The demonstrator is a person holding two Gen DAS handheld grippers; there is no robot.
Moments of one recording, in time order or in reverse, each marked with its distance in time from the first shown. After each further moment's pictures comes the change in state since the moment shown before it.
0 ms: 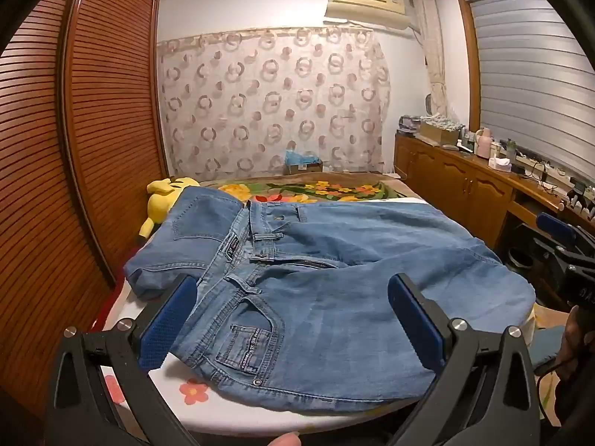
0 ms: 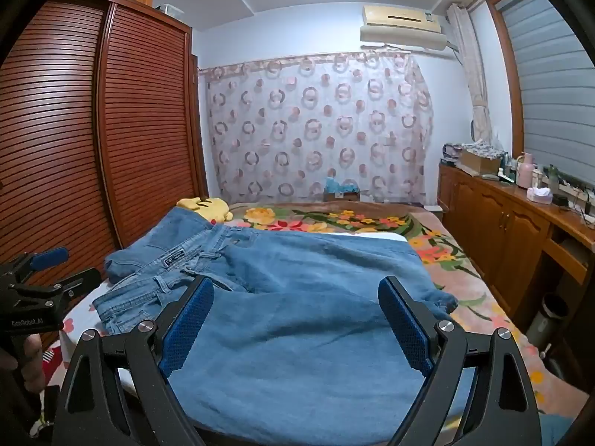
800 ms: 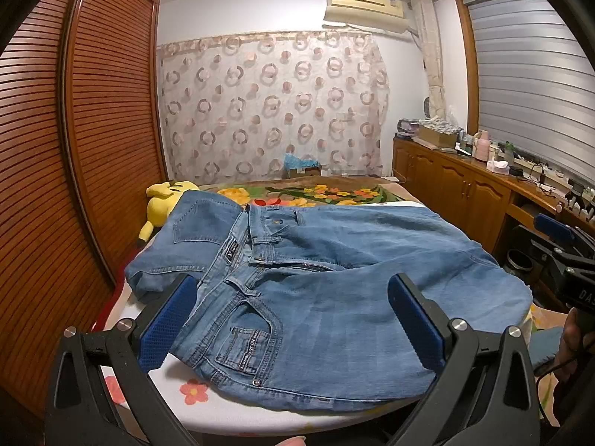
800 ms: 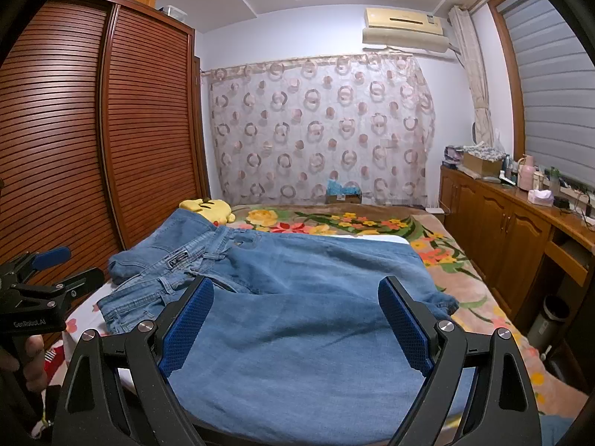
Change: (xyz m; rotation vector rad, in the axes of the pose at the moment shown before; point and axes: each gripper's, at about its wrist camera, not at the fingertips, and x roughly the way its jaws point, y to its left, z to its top) left arm 0.000 0.001 0.000 -0.011 -0.012 -0.006; right arm -0.002 0.001 0.000 -0.011 -0.005 0.004
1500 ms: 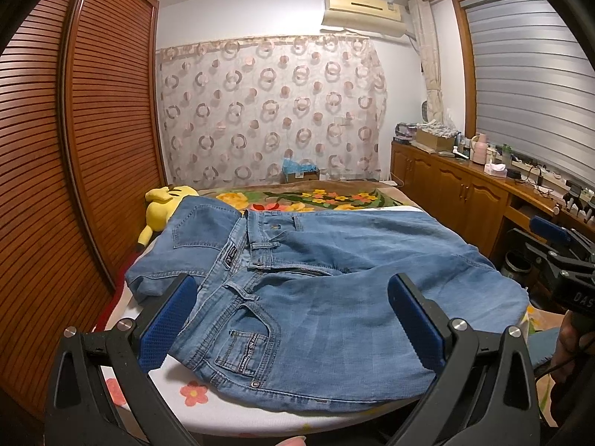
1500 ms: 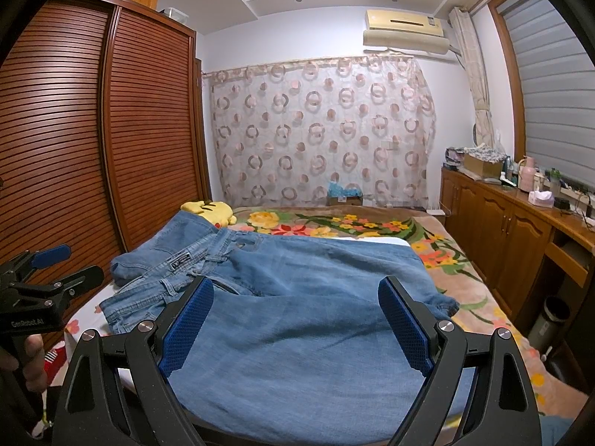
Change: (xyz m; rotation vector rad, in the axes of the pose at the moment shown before) left arm -0.009 -0.002 0.010 0.001 -0.013 0.002; right arm -0.002 0.000 0.000 -0.003 -0.007 0.002
